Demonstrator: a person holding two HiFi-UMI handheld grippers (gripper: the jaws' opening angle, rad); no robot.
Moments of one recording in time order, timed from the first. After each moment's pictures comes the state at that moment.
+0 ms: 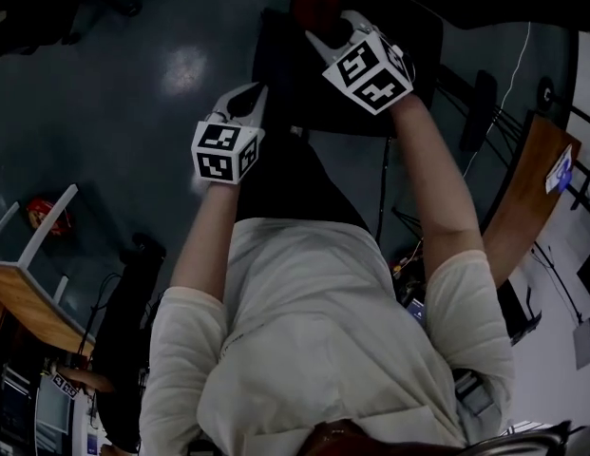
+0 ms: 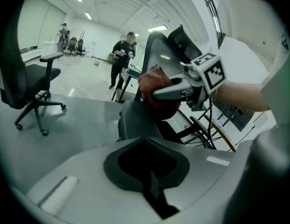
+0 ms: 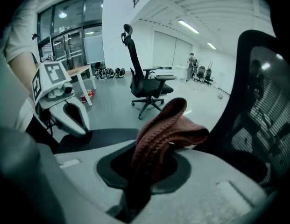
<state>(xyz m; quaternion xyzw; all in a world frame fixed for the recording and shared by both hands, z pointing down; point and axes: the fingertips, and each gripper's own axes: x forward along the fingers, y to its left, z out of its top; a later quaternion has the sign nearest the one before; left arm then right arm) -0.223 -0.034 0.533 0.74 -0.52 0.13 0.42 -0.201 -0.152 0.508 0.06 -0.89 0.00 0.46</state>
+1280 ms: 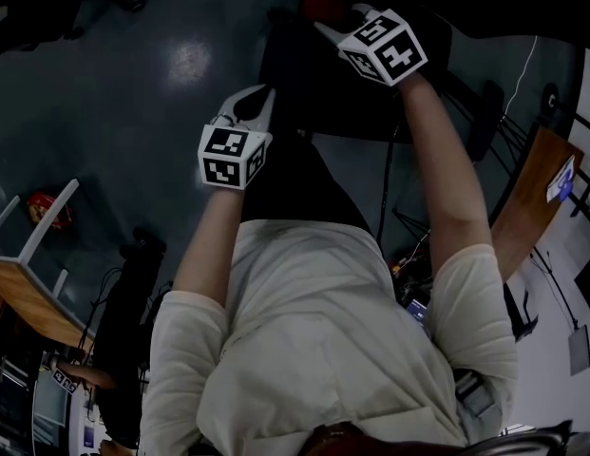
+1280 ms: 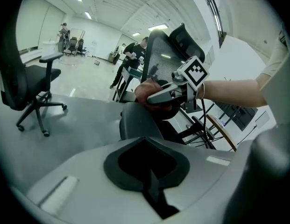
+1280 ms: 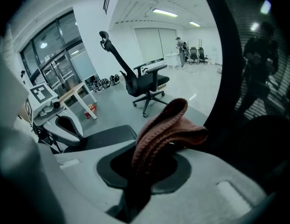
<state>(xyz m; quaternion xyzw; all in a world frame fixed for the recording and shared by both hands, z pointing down) -0.226 -0.044 0.535 0.73 -0.52 0.14 0.42 -0.206 -0.185 0.543 0.06 -0.88 0.15 0.45</state>
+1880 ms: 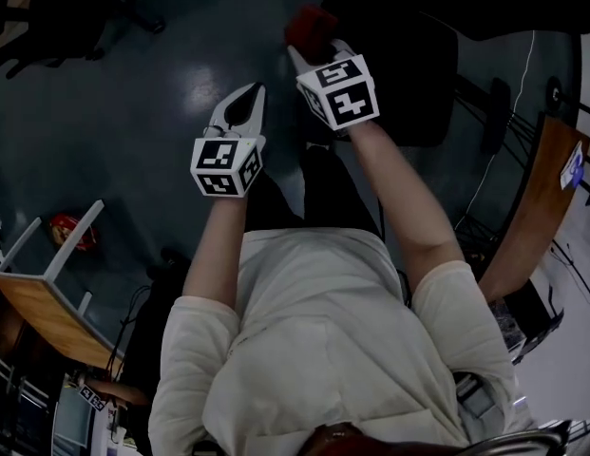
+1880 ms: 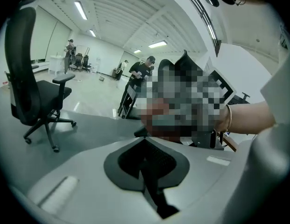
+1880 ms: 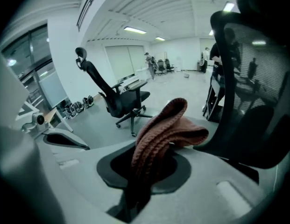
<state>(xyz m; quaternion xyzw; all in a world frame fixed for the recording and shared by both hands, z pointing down) -0.329 -0.046 0.478 0.74 -0.57 0.09 0.36 -0.298 -0.130 0.495 0.26 -0.87 0.22 0.37</state>
